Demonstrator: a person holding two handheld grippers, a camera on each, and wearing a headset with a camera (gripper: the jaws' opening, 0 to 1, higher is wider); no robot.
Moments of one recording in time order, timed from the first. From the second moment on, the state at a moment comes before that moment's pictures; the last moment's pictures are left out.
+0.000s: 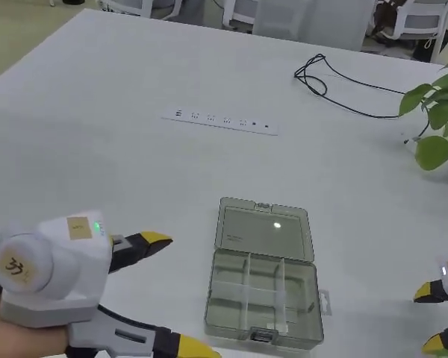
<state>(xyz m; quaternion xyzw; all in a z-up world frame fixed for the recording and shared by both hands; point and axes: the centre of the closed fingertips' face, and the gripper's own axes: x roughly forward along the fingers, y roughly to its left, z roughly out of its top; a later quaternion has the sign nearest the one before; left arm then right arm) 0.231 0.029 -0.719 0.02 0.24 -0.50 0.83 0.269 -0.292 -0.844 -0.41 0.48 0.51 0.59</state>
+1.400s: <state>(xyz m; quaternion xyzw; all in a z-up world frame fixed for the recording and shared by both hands) 0.232 0.035 -0.713 0.03 0.23 -0.50 0.84 0.277 -0.291 -0.838 -0.44 0.46 0.49 0.60</state>
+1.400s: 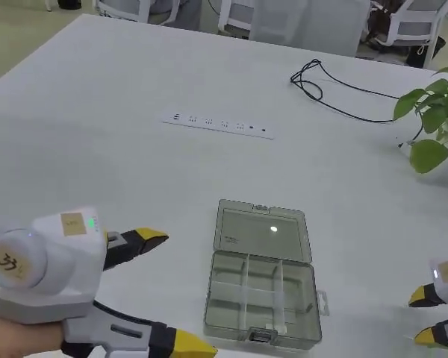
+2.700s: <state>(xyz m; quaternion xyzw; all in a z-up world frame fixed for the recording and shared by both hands) 0.241 -0.018 -0.660 -0.15 0.27 -0.49 0.81 0.255 -0.140 -0.699 -0.45 0.30 0.51 0.67</state>
